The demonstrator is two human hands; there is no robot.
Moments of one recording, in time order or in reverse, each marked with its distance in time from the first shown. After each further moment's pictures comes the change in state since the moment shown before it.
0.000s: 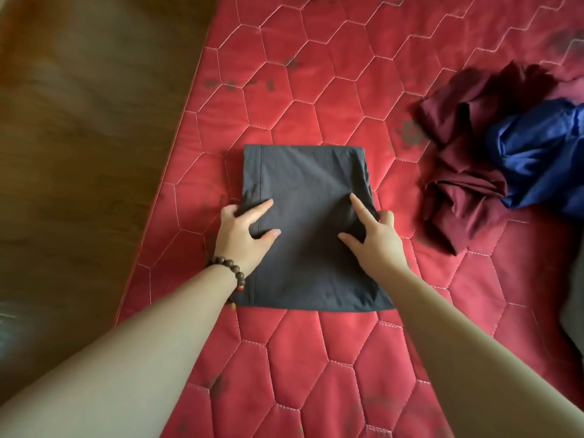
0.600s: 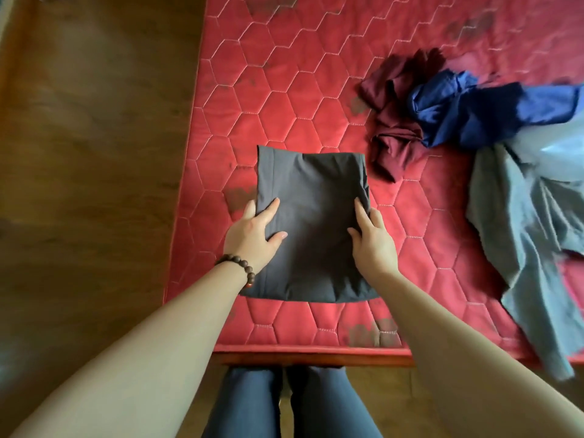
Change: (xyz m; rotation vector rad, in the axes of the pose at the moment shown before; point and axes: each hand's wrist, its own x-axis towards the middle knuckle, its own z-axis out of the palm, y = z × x) left_hand -0.157 0.050 -0.088 0.288 -0.216 0.214; right_hand -0.215 -0.024 -0.041 0.043 0.183 0.002
